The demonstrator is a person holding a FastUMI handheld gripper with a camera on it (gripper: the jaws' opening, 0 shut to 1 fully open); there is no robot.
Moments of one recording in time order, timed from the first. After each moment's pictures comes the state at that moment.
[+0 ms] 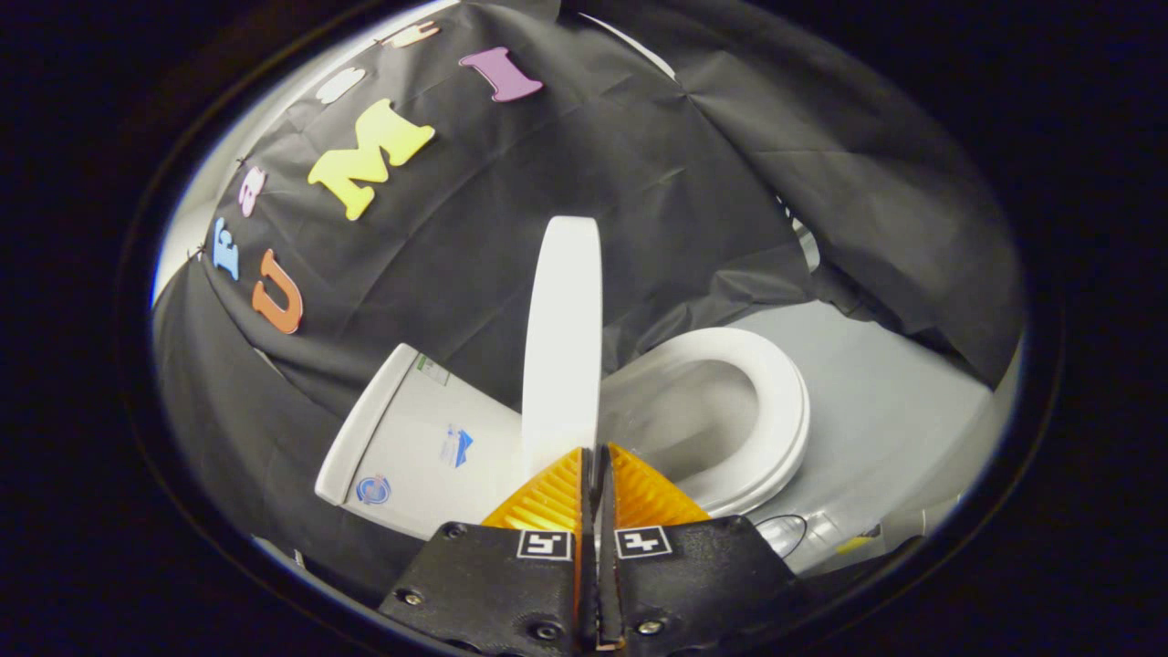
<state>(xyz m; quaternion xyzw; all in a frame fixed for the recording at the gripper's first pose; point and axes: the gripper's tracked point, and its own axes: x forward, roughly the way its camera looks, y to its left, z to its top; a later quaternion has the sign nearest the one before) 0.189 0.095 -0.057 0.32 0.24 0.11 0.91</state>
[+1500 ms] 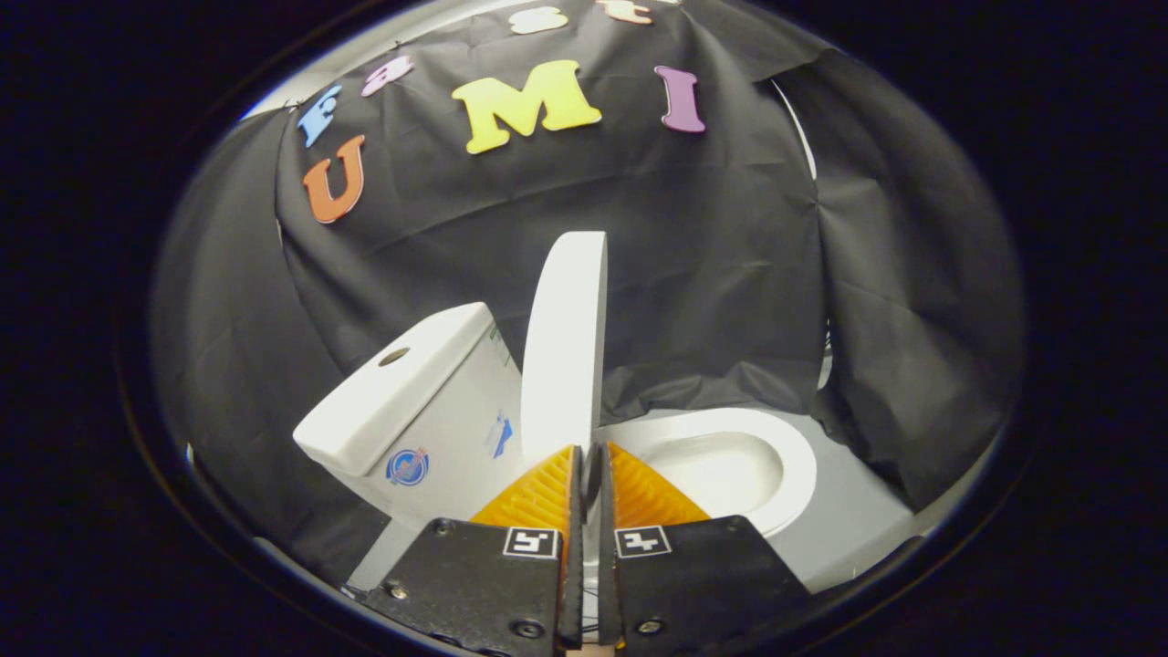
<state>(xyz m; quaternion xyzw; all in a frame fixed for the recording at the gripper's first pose) 0.167 0.232 0.022 0.10 0.17 0.09 0.97</state>
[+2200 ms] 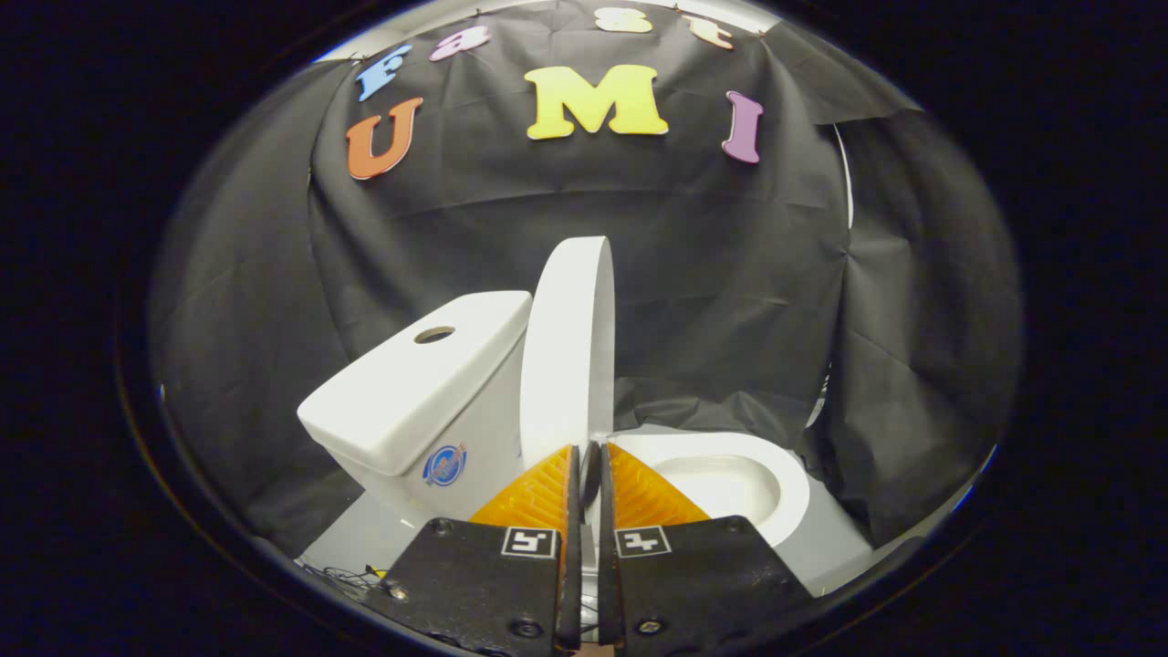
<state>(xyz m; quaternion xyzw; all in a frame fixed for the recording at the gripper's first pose) 0.159 0.299 0.033 0.01 0.16 0.09 0.98</state>
